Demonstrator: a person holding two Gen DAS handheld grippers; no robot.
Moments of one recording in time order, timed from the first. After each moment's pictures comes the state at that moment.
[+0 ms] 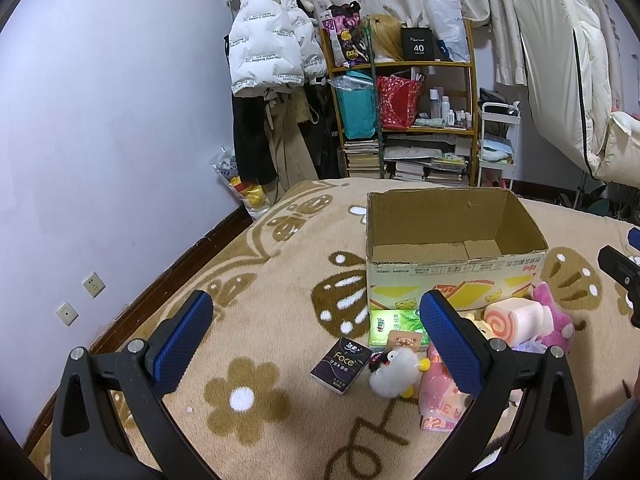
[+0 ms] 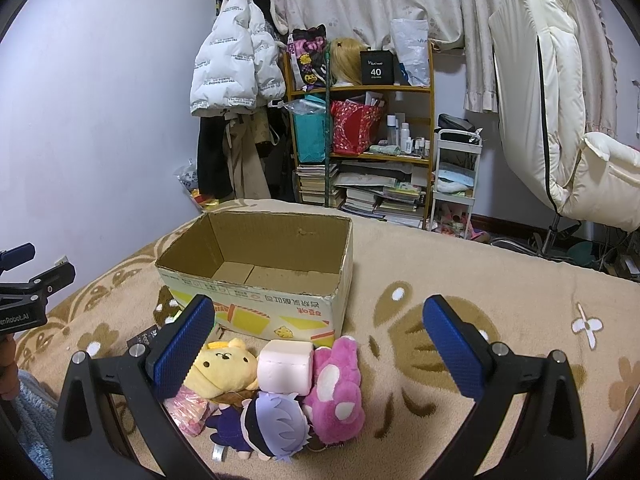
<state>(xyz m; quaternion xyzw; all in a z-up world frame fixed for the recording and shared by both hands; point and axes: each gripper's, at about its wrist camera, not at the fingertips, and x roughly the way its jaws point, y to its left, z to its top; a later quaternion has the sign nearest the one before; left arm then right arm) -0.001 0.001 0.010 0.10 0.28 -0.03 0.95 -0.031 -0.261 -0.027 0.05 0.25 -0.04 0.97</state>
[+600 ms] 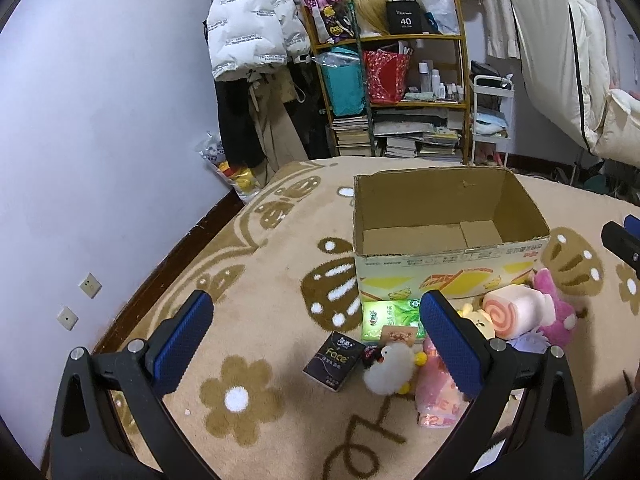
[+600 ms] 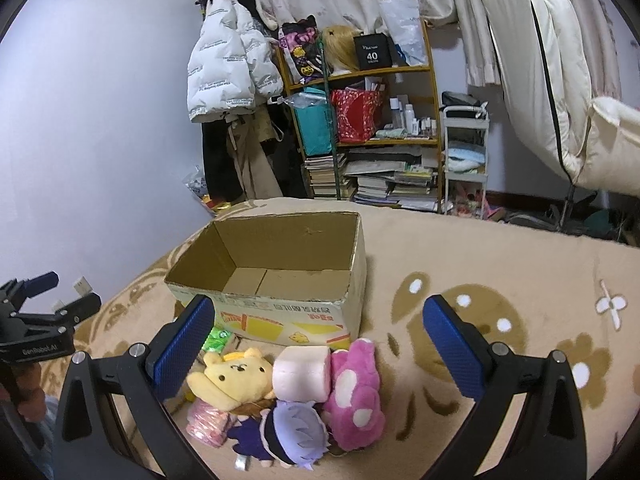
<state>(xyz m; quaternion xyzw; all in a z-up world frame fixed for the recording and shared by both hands) 0.025 -0.020 -0.001 0.13 0.33 -0.05 0.93 -0.010 -0.275 -0.044 0.12 0.27 -0.02 0.96</state>
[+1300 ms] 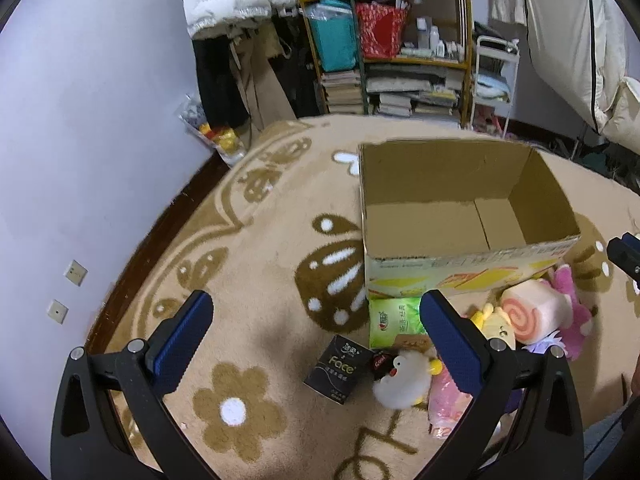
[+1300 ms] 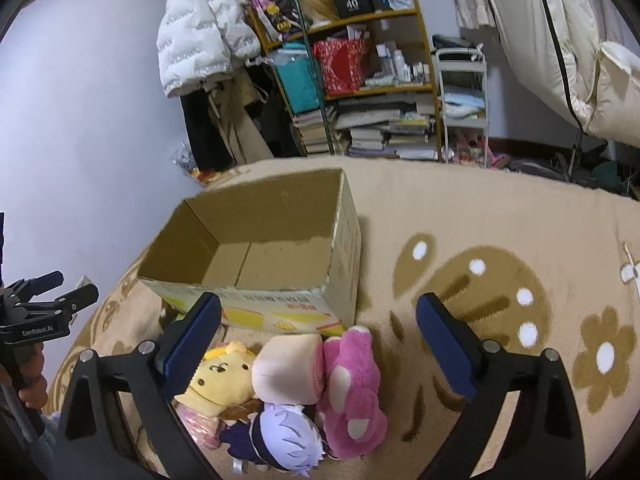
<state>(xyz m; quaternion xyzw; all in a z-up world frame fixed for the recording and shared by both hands) 0.096 -0.019 -0.023 0.14 0.42 -0.06 0.89 0.033 -0.301 -0.070 0.17 0.36 -0.02 0.92</state>
